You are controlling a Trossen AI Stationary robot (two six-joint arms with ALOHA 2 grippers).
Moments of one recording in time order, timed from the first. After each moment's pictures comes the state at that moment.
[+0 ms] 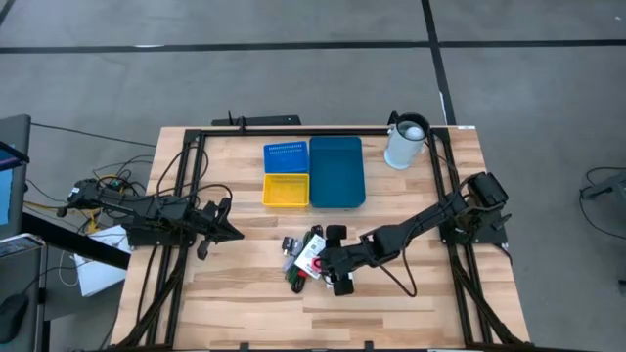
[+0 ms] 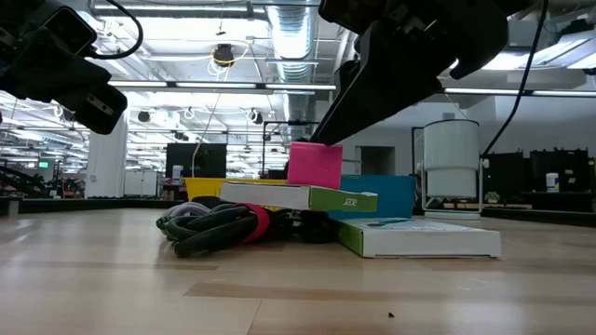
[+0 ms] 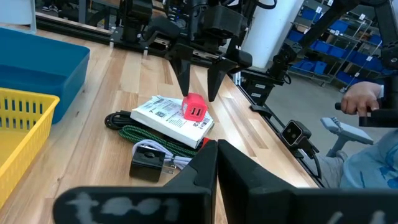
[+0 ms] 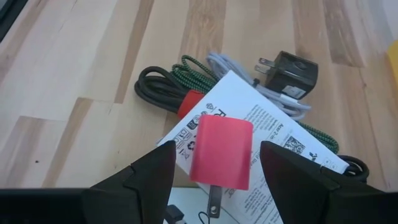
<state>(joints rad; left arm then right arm) -0.23 0.15 0.02 0.01 0.06 -0.31 0.38 1.82 1.11 -0.13 0.20 0.10</state>
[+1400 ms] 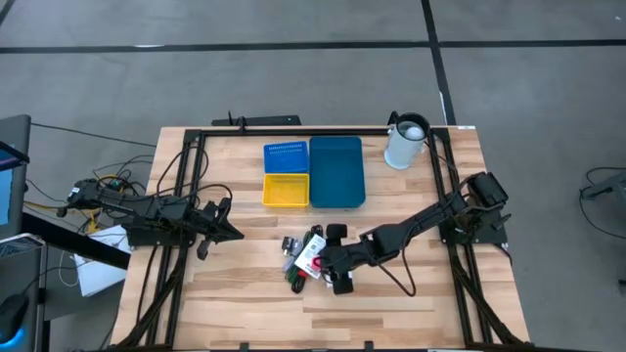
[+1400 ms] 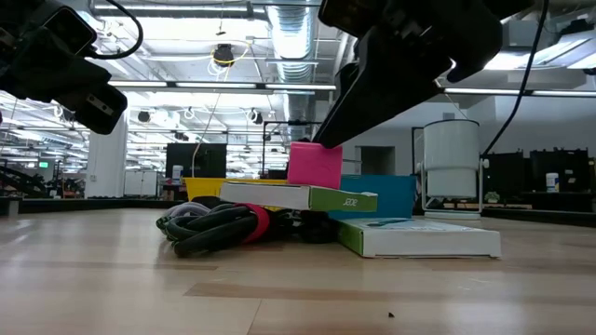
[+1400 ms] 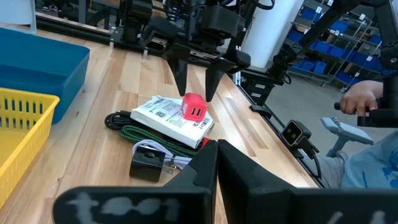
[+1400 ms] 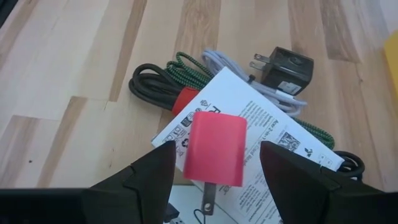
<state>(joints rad) -0.23 0.15 0.02 0.01 0.06 -0.31 0.38 1.82 1.11 -0.14 0.21 0.11</state>
